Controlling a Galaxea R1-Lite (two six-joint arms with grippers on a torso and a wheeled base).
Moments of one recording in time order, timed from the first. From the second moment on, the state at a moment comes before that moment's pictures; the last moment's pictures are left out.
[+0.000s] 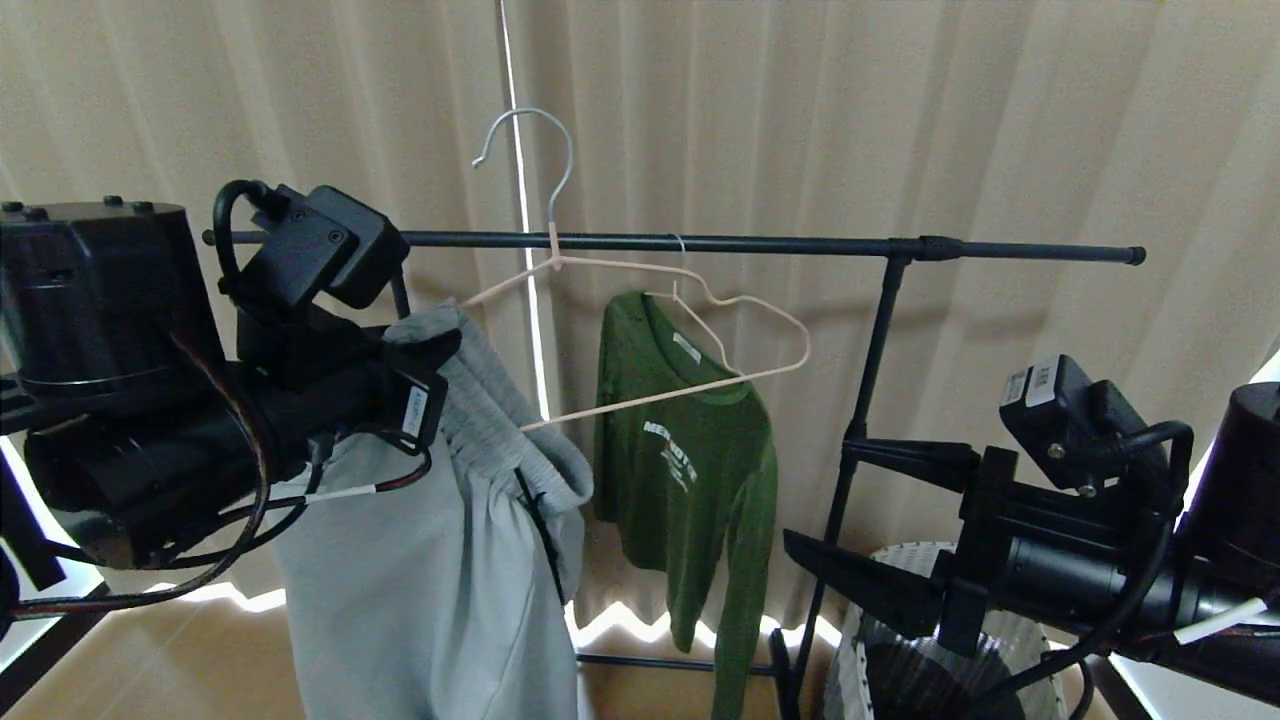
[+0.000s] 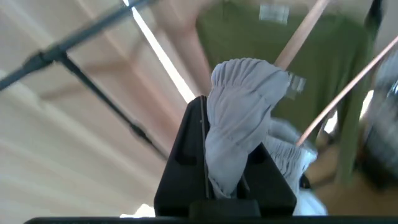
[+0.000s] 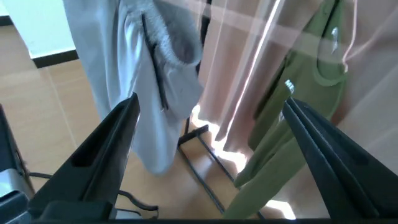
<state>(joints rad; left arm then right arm) -0.49 1.46 -0.80 -0.51 0.18 0.36 0.62 1.44 -0.47 -0.75 0.23 -0.04</state>
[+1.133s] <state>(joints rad) -0.68 1.39 -0.84 -0.55 -0.01 0.29 0.69 1.74 -0.48 -1.12 0.15 0.10</state>
